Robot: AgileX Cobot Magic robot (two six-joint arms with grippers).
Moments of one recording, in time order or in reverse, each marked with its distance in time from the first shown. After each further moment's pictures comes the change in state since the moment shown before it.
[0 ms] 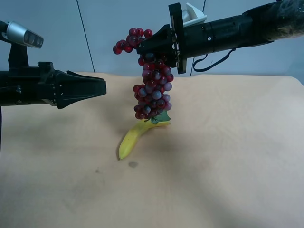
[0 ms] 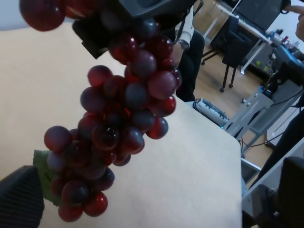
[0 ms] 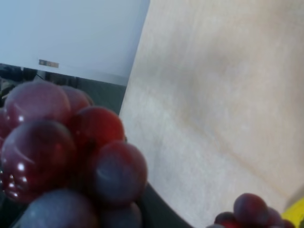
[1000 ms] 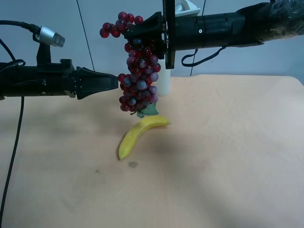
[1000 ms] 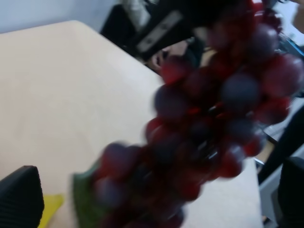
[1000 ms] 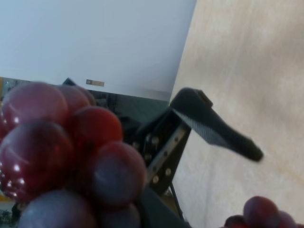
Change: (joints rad) left arm -0.057 0.198 -0.195 -0.001 0.000 0.019; right arm 0.048 0.000 0.000 0.148 -0.001 0.018
